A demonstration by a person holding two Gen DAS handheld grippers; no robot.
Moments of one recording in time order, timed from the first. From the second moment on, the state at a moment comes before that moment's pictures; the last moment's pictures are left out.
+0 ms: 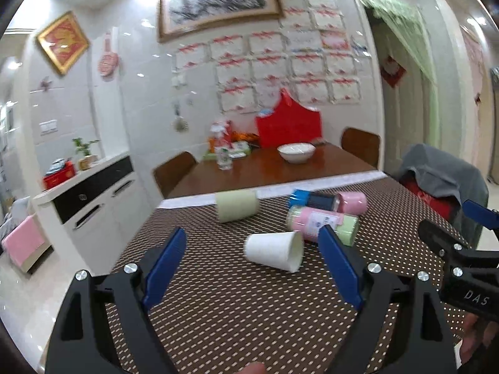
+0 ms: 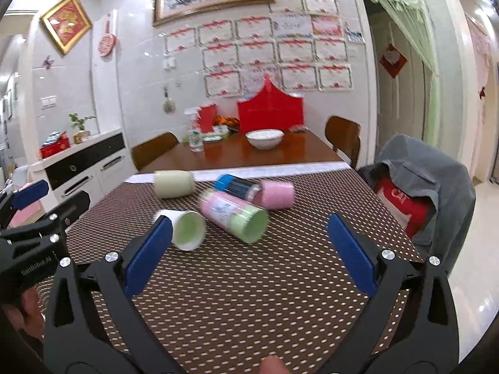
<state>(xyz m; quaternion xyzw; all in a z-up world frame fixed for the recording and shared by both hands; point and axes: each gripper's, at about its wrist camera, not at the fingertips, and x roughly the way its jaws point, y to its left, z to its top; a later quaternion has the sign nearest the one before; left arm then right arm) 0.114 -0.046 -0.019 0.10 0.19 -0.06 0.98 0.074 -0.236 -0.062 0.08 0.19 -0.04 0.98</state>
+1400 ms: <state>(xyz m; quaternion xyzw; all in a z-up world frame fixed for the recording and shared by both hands) 0.404 -0.288 -0.129 0.41 0.45 -0.34 0.72 0.245 -0.380 -0.152 0.19 0.39 -0.09 0.90</state>
